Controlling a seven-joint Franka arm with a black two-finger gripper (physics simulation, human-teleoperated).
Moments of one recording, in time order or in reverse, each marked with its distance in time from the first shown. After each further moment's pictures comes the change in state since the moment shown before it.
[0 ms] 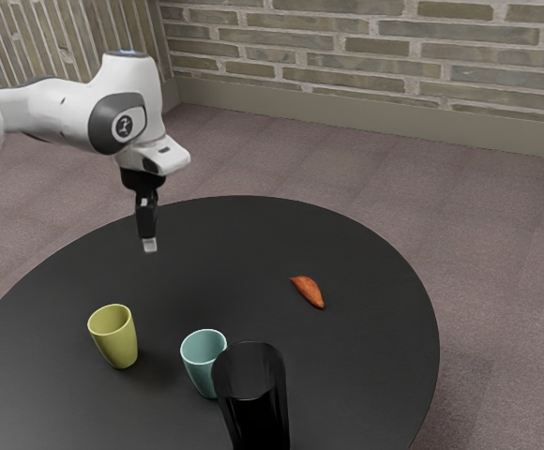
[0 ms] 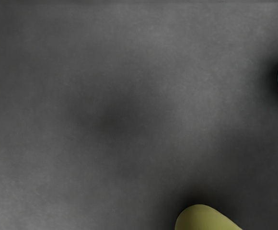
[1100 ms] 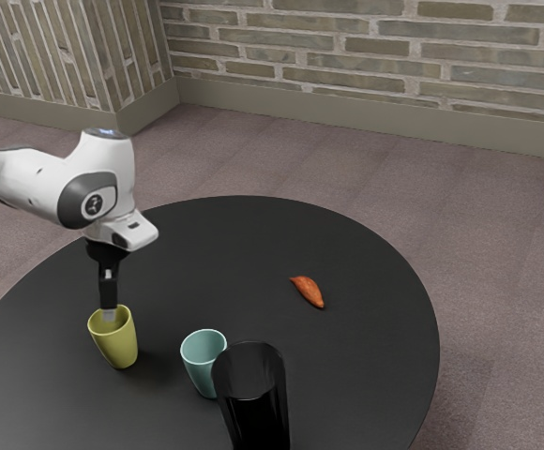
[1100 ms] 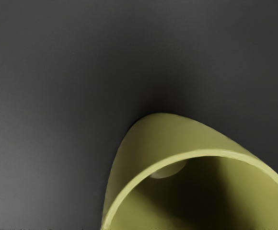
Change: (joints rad) arm 0.044 -0.096 0.023 -0.383 0.119 0.167 -0.098
